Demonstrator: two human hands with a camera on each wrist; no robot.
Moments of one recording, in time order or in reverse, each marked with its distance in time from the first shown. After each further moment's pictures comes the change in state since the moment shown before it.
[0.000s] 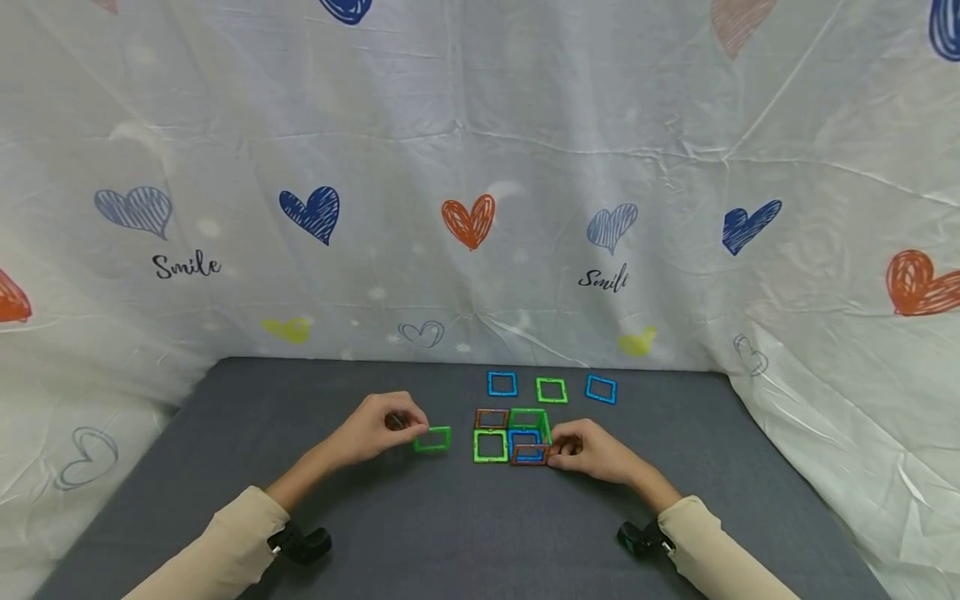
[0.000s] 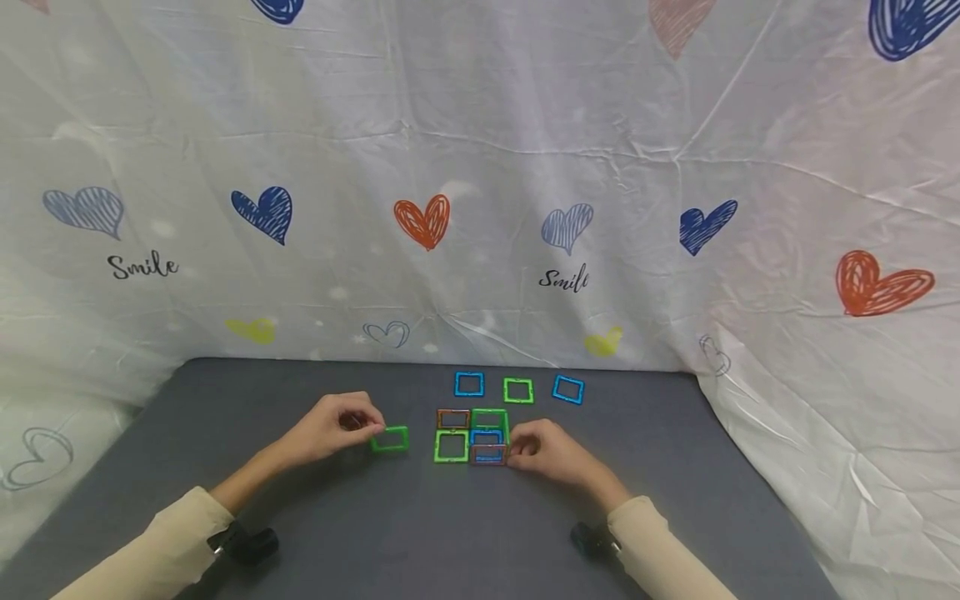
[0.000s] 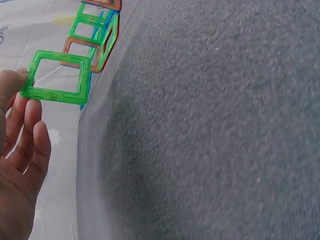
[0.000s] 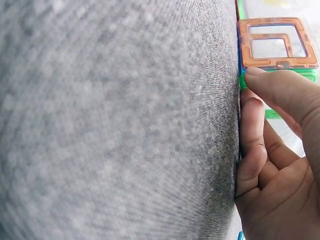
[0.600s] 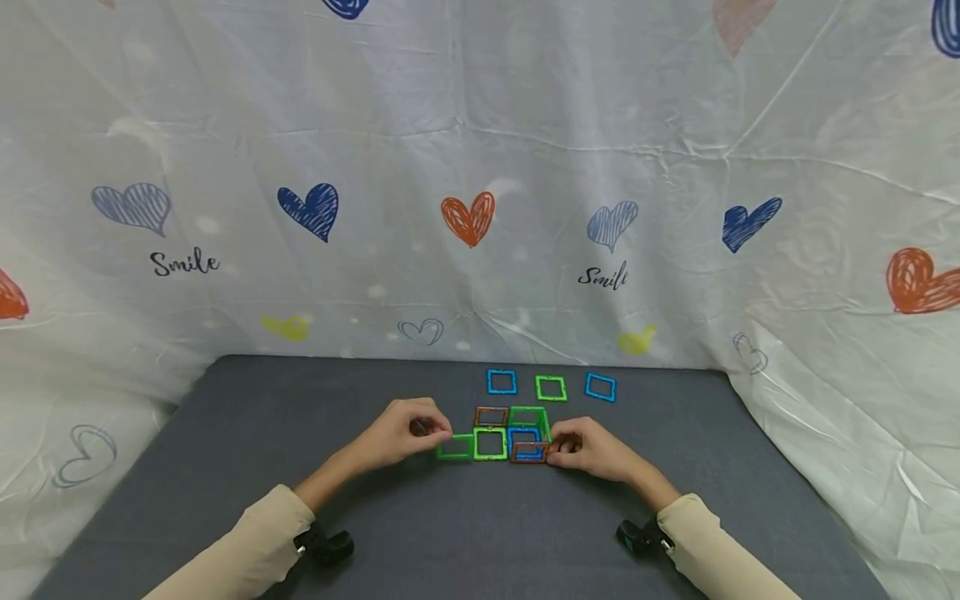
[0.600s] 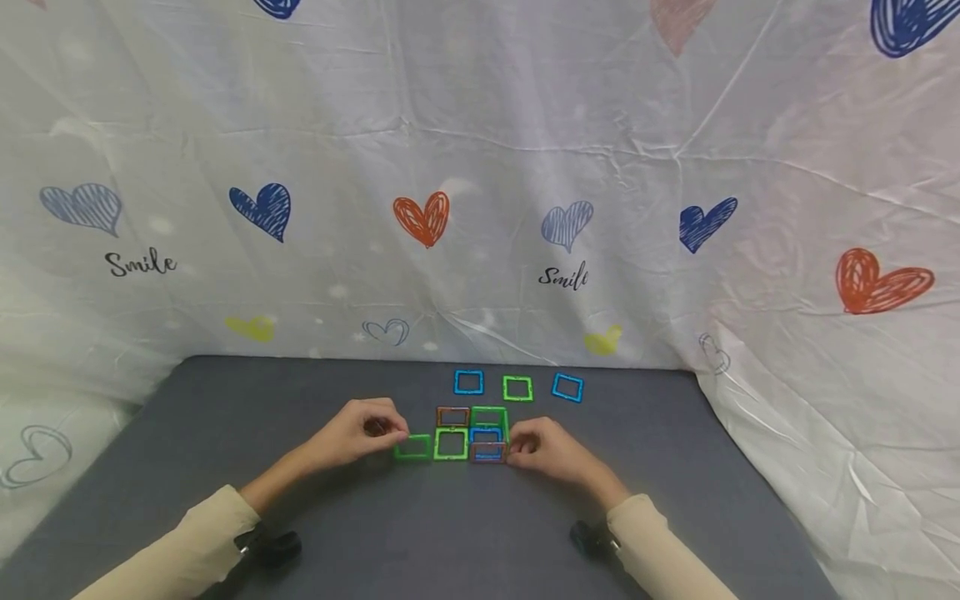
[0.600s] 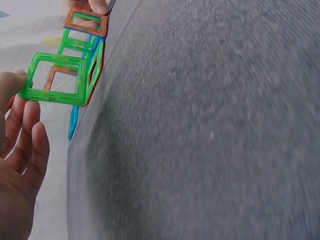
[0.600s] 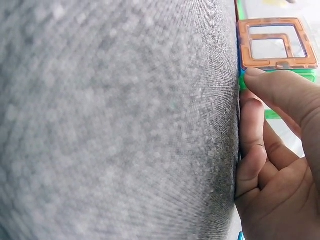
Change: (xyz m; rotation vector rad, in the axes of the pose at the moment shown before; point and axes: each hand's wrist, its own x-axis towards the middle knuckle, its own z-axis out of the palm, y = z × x) left_hand 0.019 0.039 0.025 -0.019 -0.021 -0.002; right_hand 0.000 0.001 -0.001 -0.013 0.002 0.001
